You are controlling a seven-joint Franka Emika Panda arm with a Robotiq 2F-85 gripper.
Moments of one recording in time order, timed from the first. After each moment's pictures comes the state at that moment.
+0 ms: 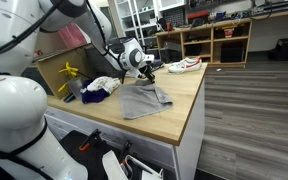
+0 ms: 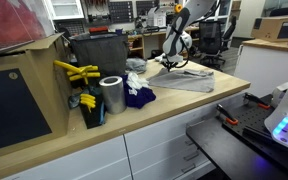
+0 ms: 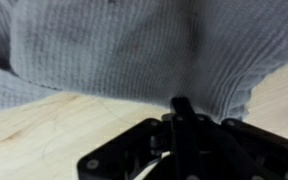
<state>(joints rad) 0.28 0.77 -0.25 -1.82 0.03 2.89 0.66</state>
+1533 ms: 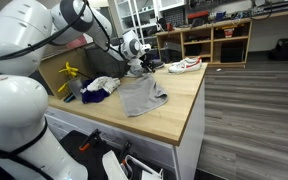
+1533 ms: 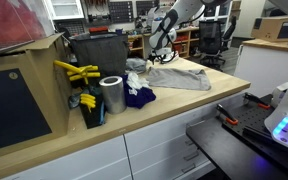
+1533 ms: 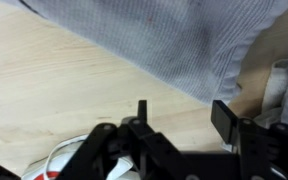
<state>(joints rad) 0.31 0.93 -0.26 -1.38 -0.01 2.63 0.50</state>
